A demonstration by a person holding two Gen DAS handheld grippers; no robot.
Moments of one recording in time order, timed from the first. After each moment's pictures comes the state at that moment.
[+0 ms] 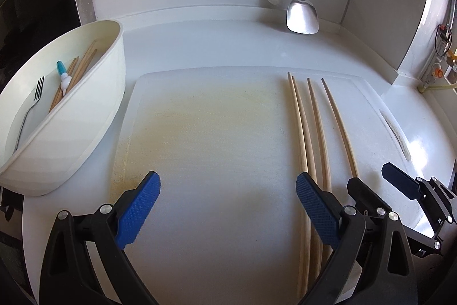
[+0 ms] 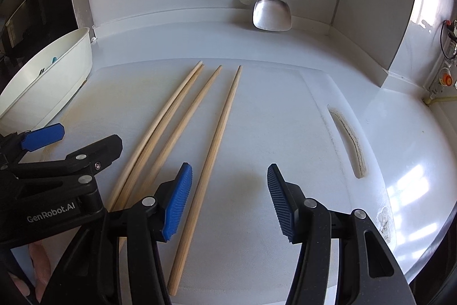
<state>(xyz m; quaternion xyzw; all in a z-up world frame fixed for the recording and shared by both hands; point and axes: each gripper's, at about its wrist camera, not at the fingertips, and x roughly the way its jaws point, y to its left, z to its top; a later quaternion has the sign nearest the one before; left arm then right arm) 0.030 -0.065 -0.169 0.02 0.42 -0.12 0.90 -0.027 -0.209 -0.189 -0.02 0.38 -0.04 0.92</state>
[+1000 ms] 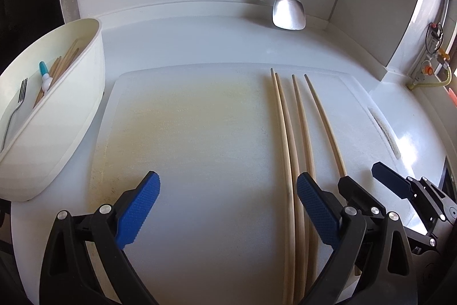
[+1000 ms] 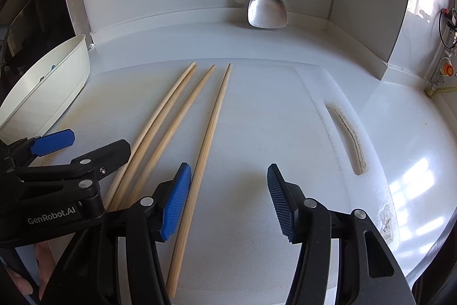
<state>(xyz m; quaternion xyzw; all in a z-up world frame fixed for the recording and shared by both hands) 0.031 -0.079 -0.176 0.00 0.43 -0.15 0.89 -0.026 -0.218 -0.192 0.00 0.38 -0.04 0.92</state>
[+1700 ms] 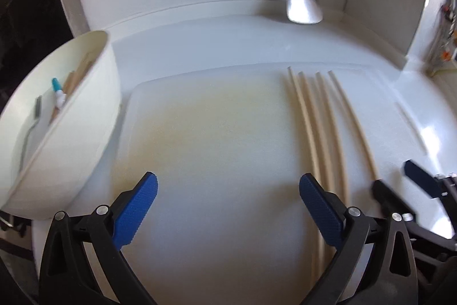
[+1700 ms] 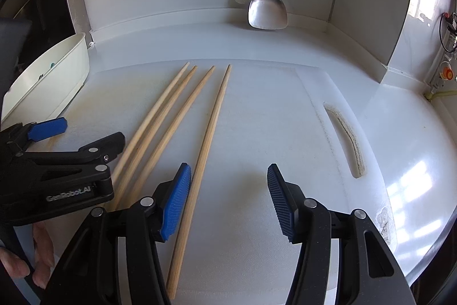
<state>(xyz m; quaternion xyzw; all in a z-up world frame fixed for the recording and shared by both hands) 0.043 -0.081 -0.180 0.06 0.42 -0.09 0.90 -0.025 -0.218 -0.192 -0.01 0.38 -0.04 0.92</state>
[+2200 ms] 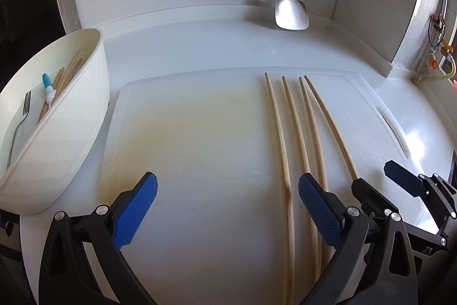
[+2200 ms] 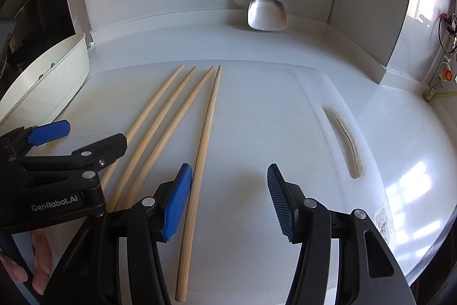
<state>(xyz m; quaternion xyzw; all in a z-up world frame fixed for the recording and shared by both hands) 0.039 -0.081 -0.167 0.03 0.42 -0.14 0.90 -0.027 -0.219 -0.192 -0.01 0.38 -0.04 0.92</state>
